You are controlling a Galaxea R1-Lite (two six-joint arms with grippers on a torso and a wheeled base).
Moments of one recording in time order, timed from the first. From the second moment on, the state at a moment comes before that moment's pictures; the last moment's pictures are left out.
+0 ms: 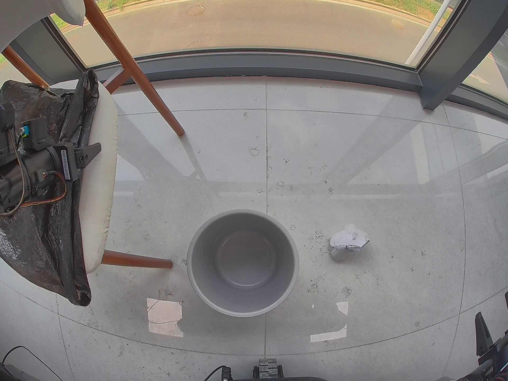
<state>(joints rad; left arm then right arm) -0.03 1.41 -0.90 -0.32 0.01 0.02 0.00 0.02 -0.02 0.00 0.00 -0.01</state>
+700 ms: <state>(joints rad) 0.05 1.30 -0.82 -0.23 -0.32 0.02 0.00 0.02 -0.02 0.00 0.00 -0.01</state>
